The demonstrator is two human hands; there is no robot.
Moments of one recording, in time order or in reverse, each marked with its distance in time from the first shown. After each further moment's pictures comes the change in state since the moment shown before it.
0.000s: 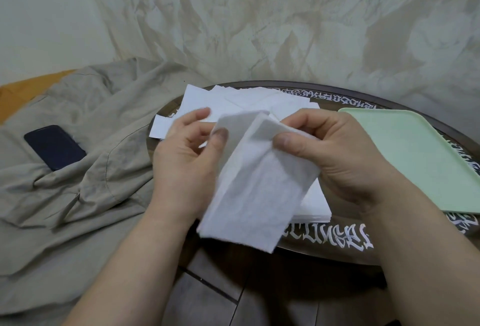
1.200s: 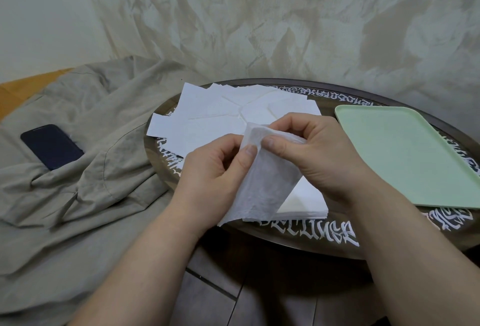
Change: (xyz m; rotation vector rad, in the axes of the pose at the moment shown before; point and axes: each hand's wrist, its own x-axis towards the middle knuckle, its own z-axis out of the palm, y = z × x) left_hand -0.016 0.002 0.012 0.018 -0.323 0.070; right_hand 0.003 0.011 0.007 -0.271 0.146 0.035
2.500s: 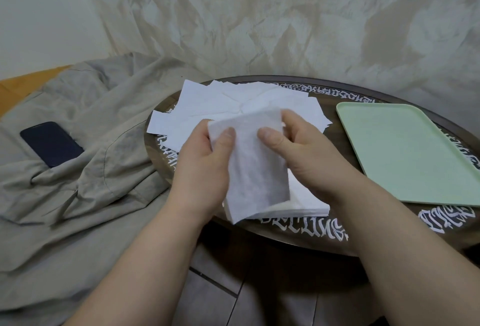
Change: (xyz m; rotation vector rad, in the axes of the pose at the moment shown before) left_hand 0.007 0.005 0.003 -0.184 0.238 -0.239; right_hand 0.007 0.014 0.008 0.038 -0.141 0.118
